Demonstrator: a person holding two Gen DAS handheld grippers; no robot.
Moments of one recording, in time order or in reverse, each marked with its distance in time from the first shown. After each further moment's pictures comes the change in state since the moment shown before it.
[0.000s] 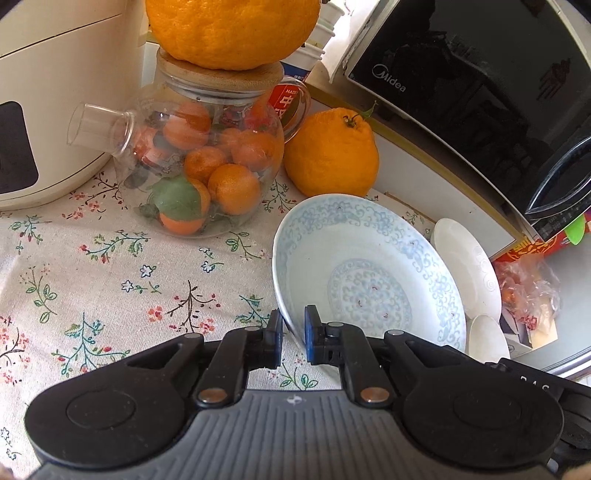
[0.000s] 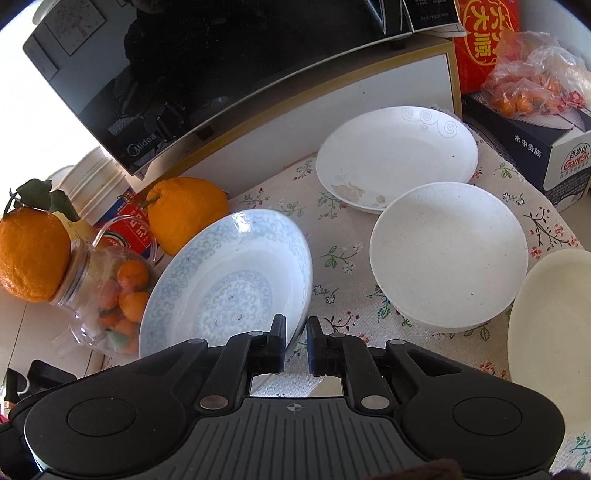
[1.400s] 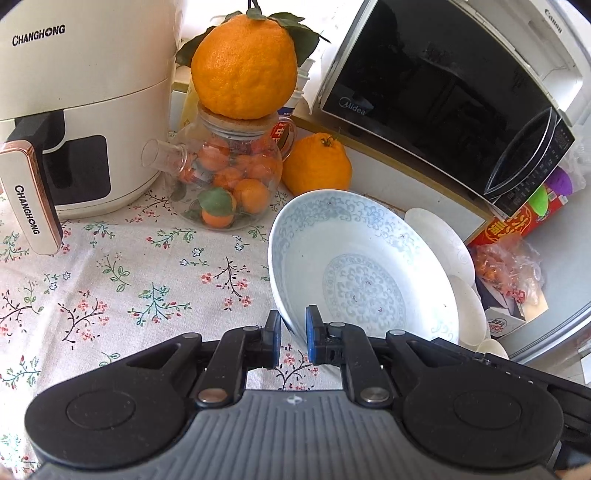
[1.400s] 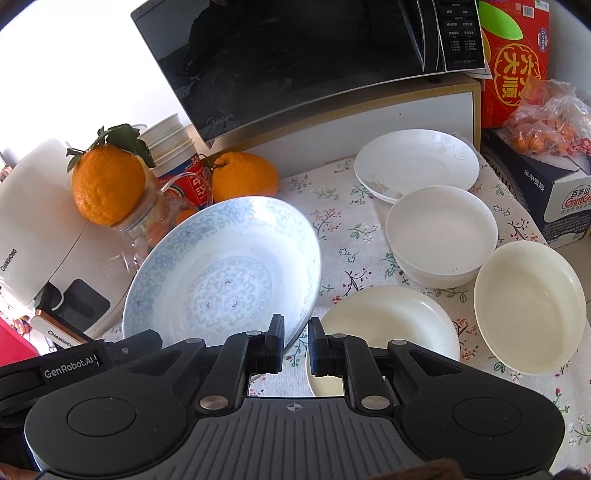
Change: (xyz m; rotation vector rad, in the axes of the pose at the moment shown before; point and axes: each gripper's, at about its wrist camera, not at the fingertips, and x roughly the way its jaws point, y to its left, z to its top) left arm -0.080 0.004 -0.043 0.093 -0.087 0.018; right arm -0.074 0.021 -0.051 -0.179 -0.020 0.042
